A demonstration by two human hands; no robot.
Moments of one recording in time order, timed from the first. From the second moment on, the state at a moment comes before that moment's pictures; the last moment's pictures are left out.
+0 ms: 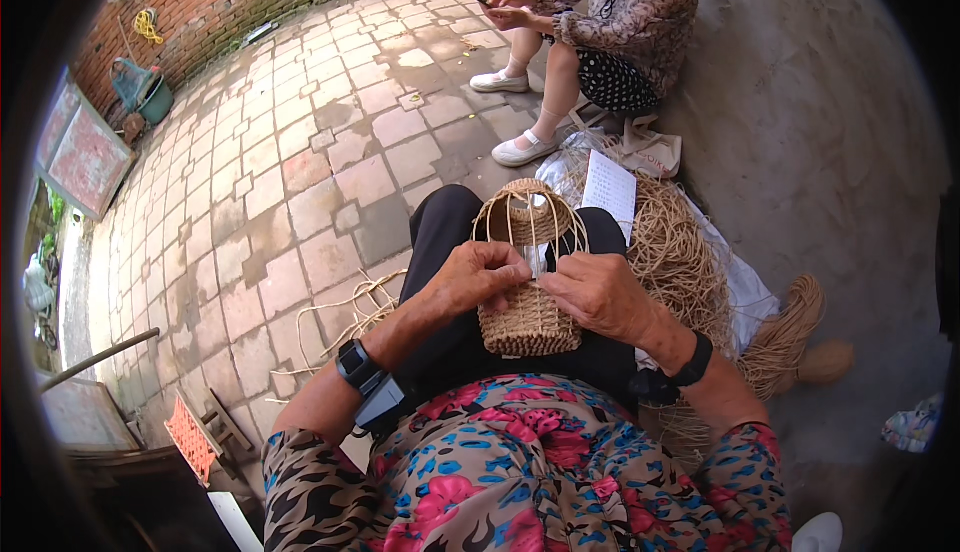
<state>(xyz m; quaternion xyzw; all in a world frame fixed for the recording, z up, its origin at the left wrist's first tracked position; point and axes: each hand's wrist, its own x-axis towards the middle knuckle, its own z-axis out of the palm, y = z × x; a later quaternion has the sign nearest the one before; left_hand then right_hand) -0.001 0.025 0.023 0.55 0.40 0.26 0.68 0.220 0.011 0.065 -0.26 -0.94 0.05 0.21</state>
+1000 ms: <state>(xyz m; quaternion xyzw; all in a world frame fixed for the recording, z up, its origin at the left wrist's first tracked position) -0.005 0.012 0.029 0.54 0.41 0.26 0.69 0.236 -0.028 0.045 -0.42 -0.81 0.16 0.38</state>
